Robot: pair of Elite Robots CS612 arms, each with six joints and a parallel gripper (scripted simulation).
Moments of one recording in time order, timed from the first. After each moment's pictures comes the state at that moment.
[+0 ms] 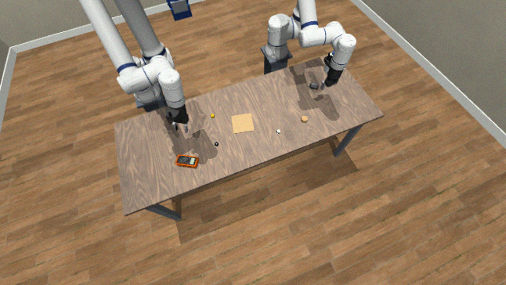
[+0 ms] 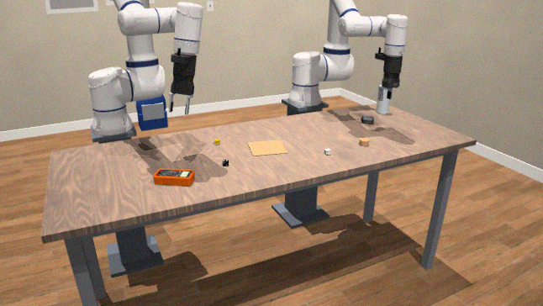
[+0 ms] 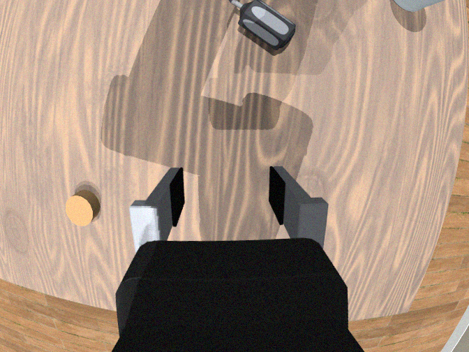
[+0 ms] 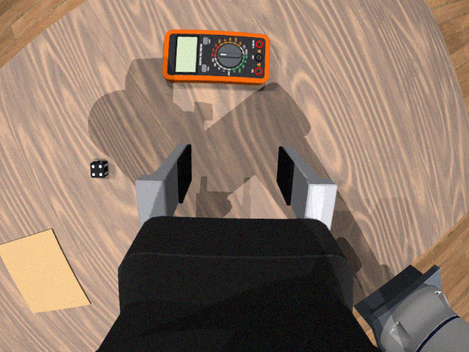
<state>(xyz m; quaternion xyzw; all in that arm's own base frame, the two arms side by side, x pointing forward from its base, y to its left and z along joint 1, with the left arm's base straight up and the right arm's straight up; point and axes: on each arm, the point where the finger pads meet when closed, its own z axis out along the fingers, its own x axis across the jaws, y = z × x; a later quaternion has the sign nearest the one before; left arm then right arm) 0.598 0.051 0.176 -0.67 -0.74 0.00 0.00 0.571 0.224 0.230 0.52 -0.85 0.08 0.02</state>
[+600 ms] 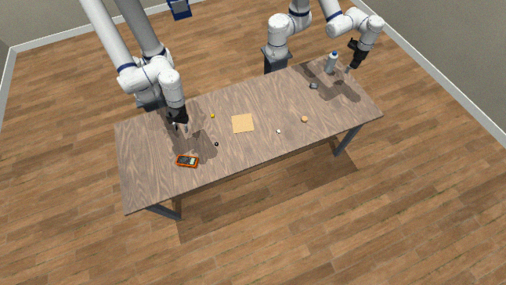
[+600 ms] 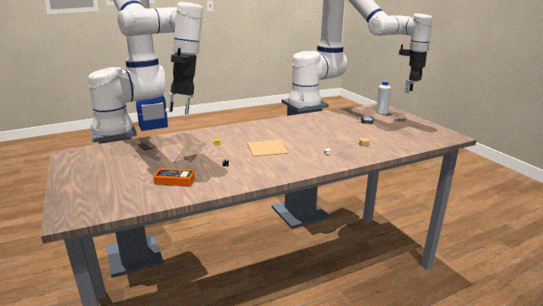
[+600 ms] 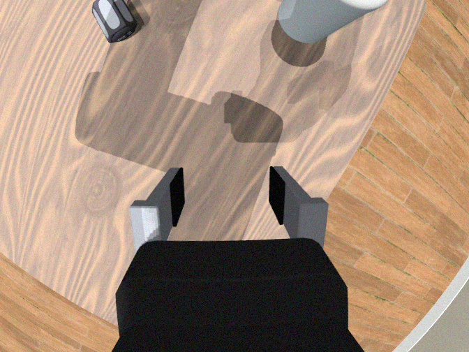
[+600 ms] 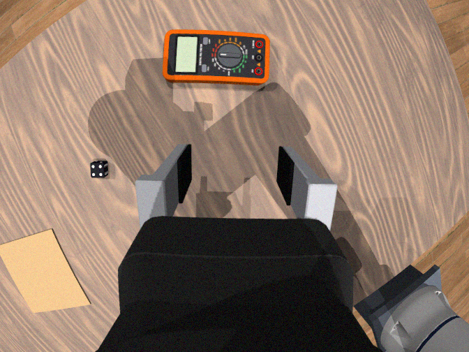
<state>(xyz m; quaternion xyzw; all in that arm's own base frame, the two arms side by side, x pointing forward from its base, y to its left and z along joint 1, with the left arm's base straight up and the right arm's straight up) 0.533 0.266 0.176 -0.51 -0.86 0.00 0.00 0.571 0.224 0.230 0.52 -0.85 0.08 0.02</state>
